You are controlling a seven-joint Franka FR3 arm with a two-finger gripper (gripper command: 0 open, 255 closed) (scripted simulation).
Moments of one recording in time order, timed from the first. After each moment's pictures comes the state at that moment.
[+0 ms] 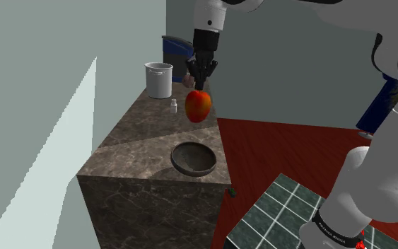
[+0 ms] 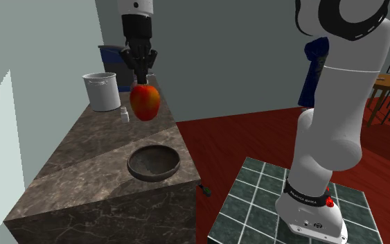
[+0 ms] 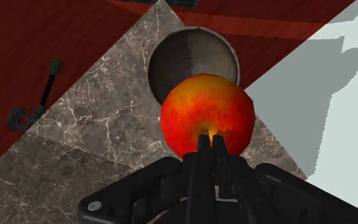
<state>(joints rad) 0.22 -0.03 0.12 -1.56 0.07 1.55 0.30</state>
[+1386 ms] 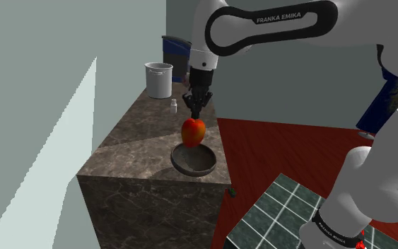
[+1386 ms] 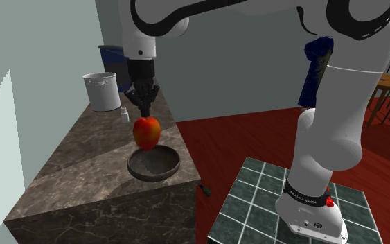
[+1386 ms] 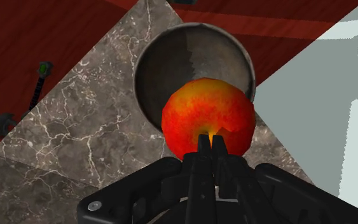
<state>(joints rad) 0.22 -0.06 0.13 -1.88 0.08 1.83 0.30</state>
